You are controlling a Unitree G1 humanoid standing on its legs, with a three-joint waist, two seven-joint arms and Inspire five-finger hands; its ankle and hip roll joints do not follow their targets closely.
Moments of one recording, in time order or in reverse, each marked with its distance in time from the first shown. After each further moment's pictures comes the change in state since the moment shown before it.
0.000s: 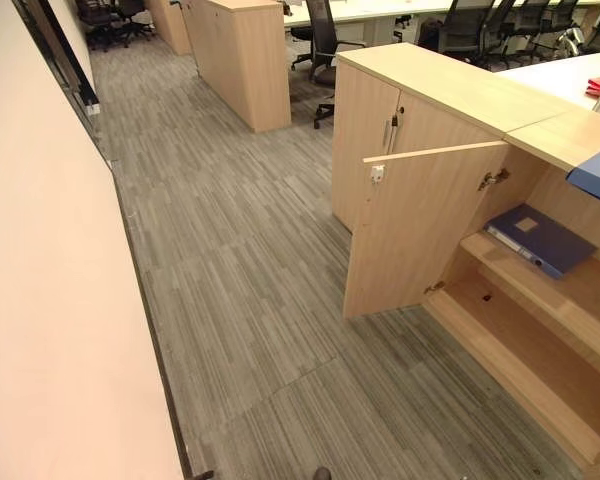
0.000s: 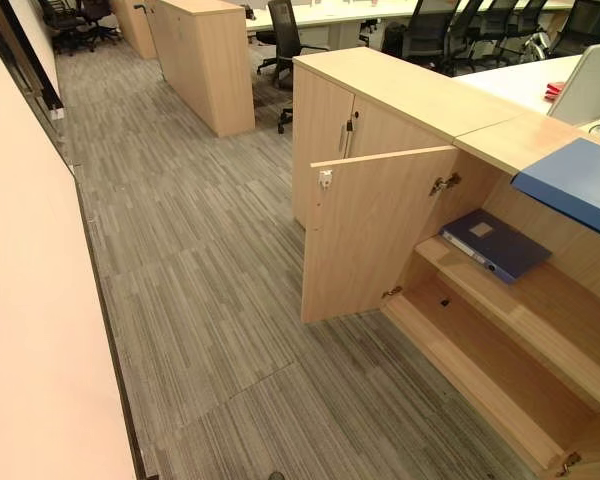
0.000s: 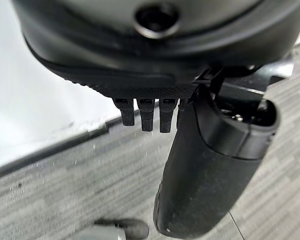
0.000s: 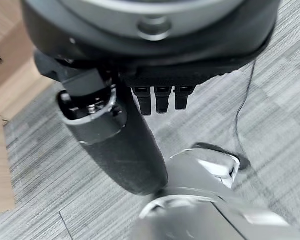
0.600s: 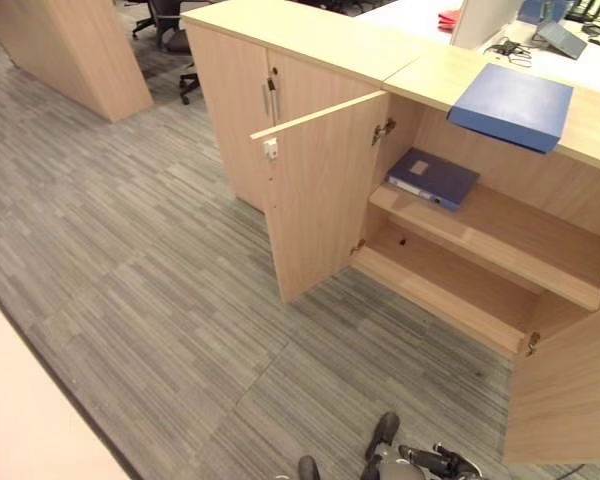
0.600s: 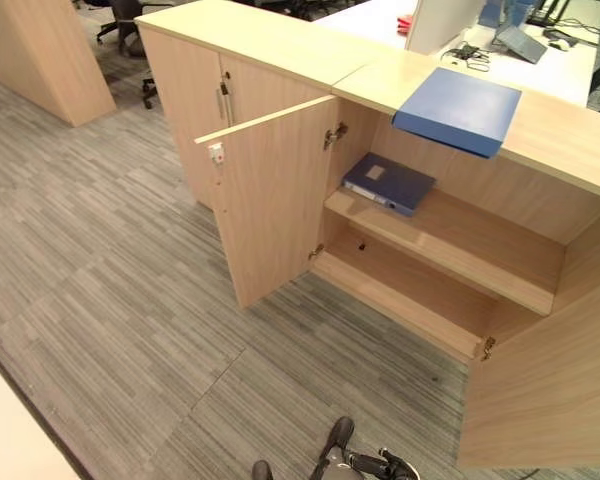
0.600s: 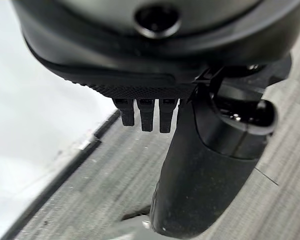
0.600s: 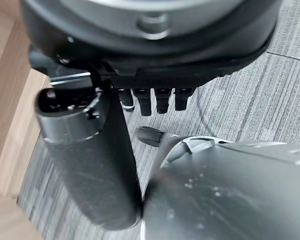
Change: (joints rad) left arm 0.003 -0.023 0.038 -0.002 0.069 0.024 -0.011; right arm -0.053 0.082 -0.116 -0.026 0.061 -0.024 0.007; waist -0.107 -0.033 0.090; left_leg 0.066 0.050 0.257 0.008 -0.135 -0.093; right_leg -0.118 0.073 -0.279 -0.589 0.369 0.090
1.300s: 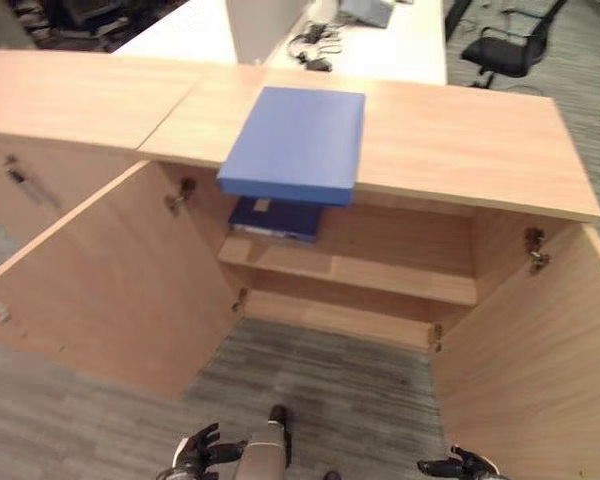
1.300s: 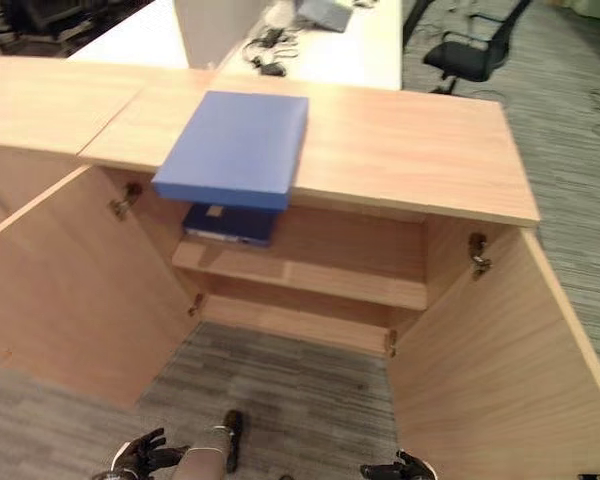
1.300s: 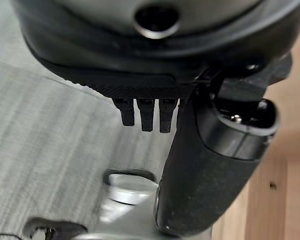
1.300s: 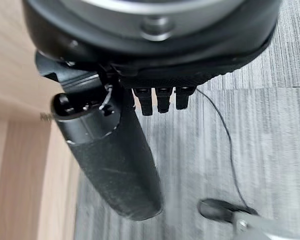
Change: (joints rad) left arm 0.023 0.038 -0.061 -0.247 -0.161 -0.022 -0.018; right arm 0.005 -0.088 0.154 0.015 0.017 -0.010 -0.034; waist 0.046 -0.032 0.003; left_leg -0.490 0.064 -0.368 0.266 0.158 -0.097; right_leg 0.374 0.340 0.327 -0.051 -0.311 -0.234
